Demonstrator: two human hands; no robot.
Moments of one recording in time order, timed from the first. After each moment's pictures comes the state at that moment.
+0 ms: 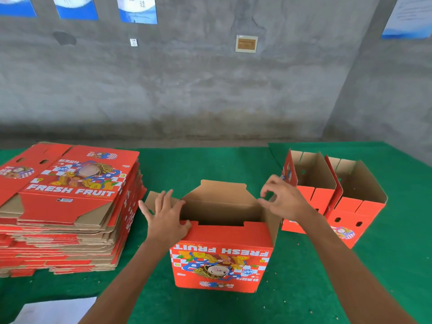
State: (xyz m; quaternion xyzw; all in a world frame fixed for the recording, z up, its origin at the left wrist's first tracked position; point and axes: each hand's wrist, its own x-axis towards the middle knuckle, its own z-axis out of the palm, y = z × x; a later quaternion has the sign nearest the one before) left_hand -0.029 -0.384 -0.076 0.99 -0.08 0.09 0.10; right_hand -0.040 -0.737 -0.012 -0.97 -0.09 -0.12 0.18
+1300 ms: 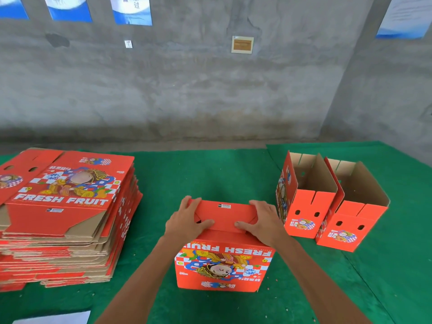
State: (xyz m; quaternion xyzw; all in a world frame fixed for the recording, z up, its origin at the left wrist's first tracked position) left_hand 0.009 -0.431 -0.081 0.97 -0.09 -0.05 0.21; right_hand -0.028 -0.694 -0.091 -0.97 0.05 -0.03 0.25
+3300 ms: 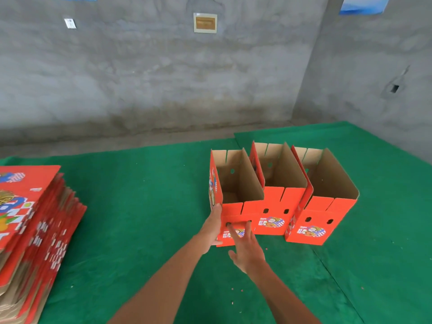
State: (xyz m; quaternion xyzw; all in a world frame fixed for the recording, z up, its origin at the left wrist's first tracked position) left_hand 0.067 -0.668 -0.150 0.70 0.06 -0.34 0.62; right_hand -0.012 -0.788 -0.209 -0.98 0.10 0.08 0.14
